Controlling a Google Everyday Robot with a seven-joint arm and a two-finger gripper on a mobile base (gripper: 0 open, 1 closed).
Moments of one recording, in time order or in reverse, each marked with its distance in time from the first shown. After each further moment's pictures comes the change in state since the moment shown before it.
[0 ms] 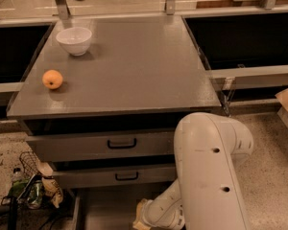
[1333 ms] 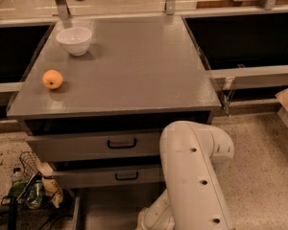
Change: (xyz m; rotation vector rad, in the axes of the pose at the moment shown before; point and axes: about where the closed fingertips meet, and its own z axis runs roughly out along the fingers) arm 0.034 0.026 0.050 -0.030 0.077 0.046
